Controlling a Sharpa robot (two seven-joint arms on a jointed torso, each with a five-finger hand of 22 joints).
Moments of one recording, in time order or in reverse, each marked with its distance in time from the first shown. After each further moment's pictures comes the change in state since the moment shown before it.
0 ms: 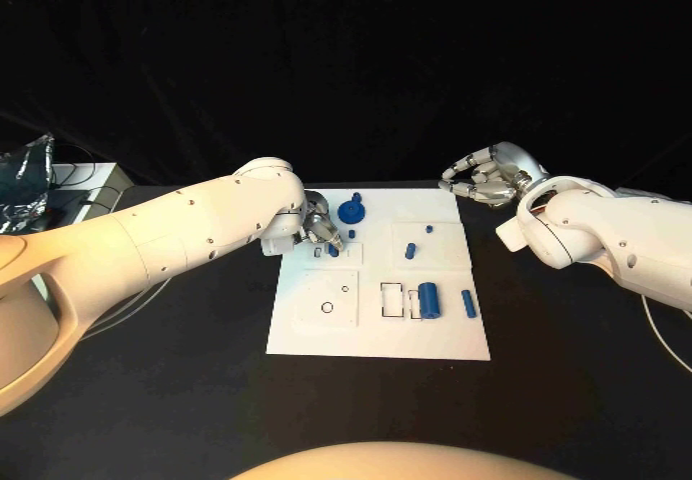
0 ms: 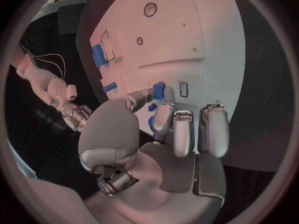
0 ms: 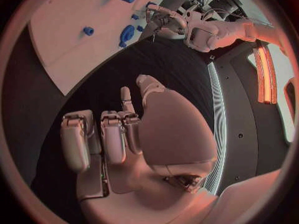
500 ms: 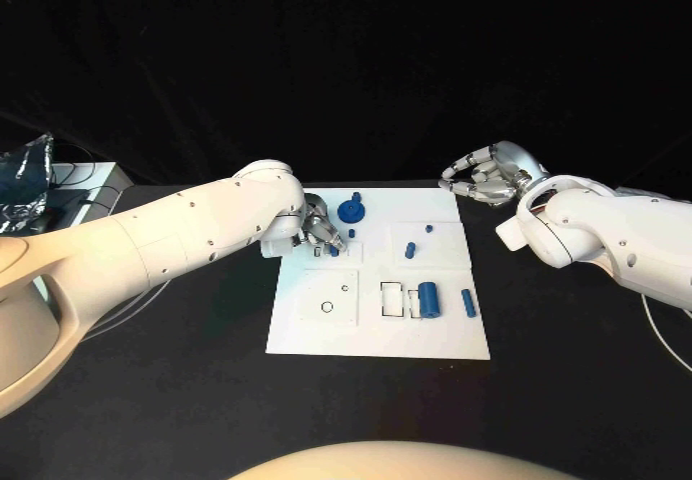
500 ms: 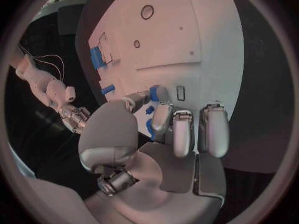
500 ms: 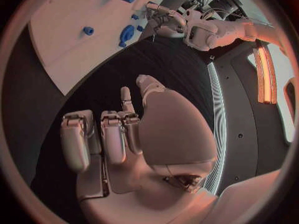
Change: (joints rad) left arm -0.006 0.002 -0.004 -0.004 -0.002 0.006 -0.003; left_hand -0.026 -0.026 -0.050 0.039 -0.004 0.095 -0.080 -0.013 0.269 0.000 0.000 0.000 0.002 0.000 0.000 0.000 0.000 0.000 0.000 0.000 0.000 0.000; right arm 0.000 -0.001 0.000 0.000 0.000 0.000 0.002; right_hand -0.004 -0.004 0.004 0.004 0.000 -0.004 -0.004 0.000 0.003 0.000 0.000 0.000 0.000 0.000 0.000 0.000 0.000 0.000 0.000 0.000 0.000 0.000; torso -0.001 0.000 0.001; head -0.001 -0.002
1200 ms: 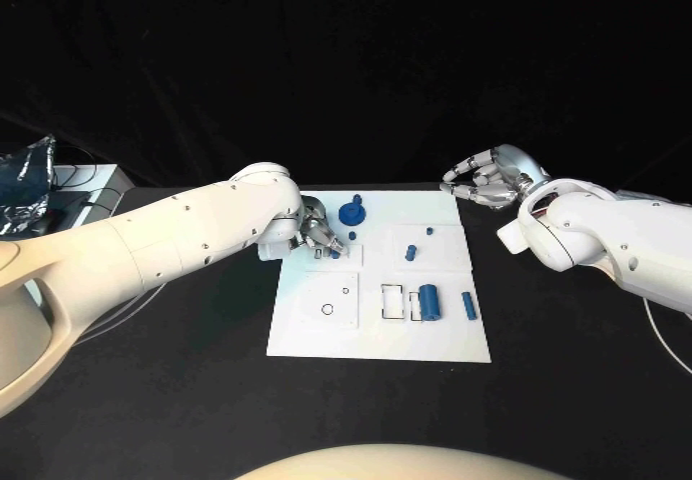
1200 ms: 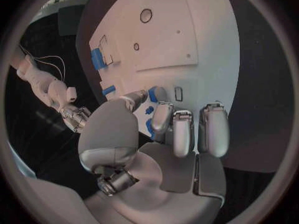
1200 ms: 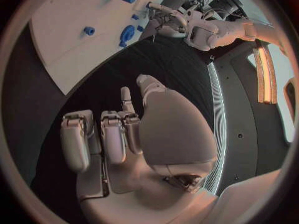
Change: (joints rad) left arm -0.002 -0.027 0.008 0.031 -0.006 0.002 0.000; left_hand -0.002 -0.037 -0.151 0.098 -0.023 0.006 -0.008 -0.030 0.031 0.000 0.000 -0.010 -0.007 0.000 0.000 0.000 0.000 0.000 0.000 0.000 -0.004 0.001; right arm -0.002 -0.003 0.000 0.000 0.000 0.000 0.002; right_hand 0.000 0.000 0.000 0.000 0.000 0.000 0.000 0.000 0.000 0.000 0.000 0.000 0.000 0.000 0.000 0.000 0.000 0.000 0.000 0.000 0.000 0.000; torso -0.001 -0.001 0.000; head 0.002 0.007
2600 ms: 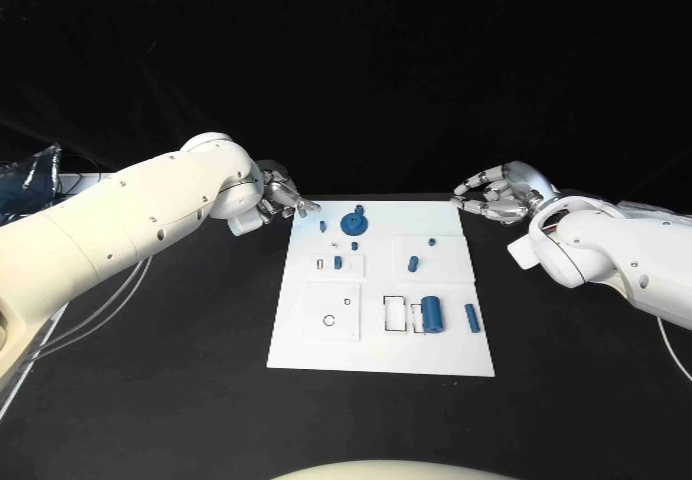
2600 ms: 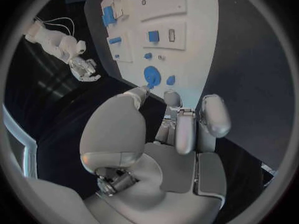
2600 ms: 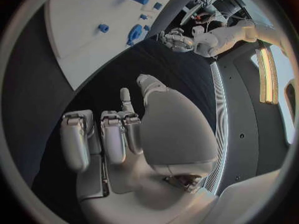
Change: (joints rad) left arm 0.016 -0.109 0.177 -0.034 0.061 -0.102 0.017; left_hand 0.149 0.019 -0.125 0.048 0.019 -0.187 0.127 -0.283 -0.130 -0.242 0.107 -0.213 -0.303 0.002 0.077 -0.063 0.001 0.040 -0.094 0.074 -0.111 -0.179; right arm -0.007 -0.018 0.000 -0.012 0.001 -0.006 0.010; right_hand -0.009 -0.009 0.018 -0.002 -0.004 -0.027 0.009 -0.008 0.010 0.000 0.000 0.000 0.000 0.000 0.000 0.000 0.000 0.000 0.000 0.000 -0.016 0.000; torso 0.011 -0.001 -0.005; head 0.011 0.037
